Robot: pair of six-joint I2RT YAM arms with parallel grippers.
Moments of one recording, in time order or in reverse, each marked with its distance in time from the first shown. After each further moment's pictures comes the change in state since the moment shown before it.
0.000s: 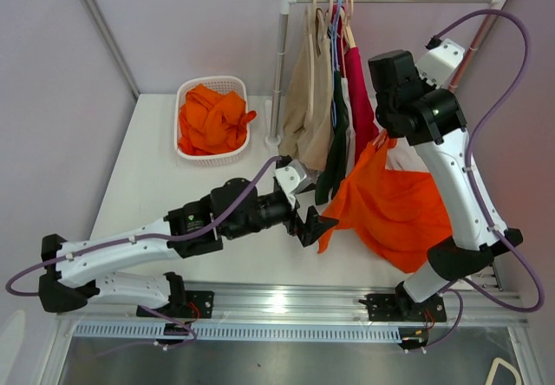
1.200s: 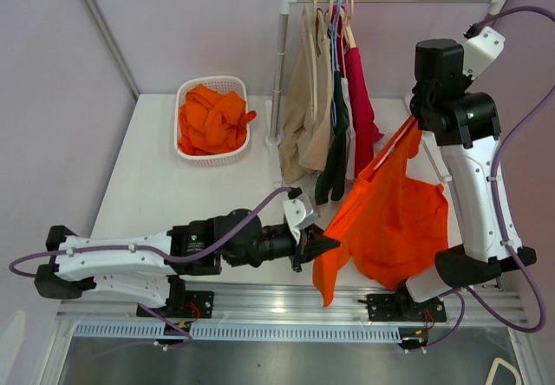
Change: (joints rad) left arm -0.218 0.006 -0.006 0.021 -0.035 -0.084; right arm -0.187 -0.080 -0.023 0.146 -0.129 -0.186
